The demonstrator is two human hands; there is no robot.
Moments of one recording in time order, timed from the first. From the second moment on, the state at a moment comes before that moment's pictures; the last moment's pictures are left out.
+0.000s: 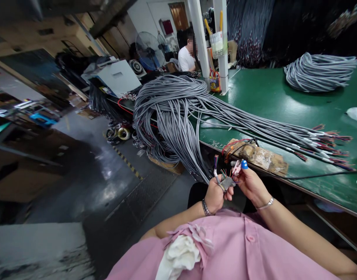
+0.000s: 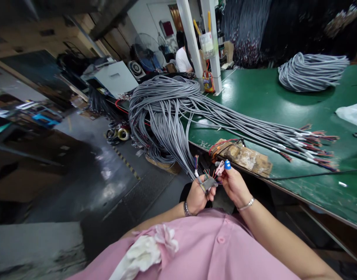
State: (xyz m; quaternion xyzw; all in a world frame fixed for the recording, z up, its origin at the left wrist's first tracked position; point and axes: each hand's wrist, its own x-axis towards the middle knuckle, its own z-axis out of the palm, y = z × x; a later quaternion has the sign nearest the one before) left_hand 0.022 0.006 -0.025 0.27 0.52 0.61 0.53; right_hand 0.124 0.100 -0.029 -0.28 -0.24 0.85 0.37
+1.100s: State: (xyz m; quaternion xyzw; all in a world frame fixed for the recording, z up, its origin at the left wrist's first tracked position) left_hand 0.020 0.001 -0.016 0.35 0.60 0.58 0.44; right_hand 0.123 0.104 -0.034 -0.29 -0.25 0.84 0.38
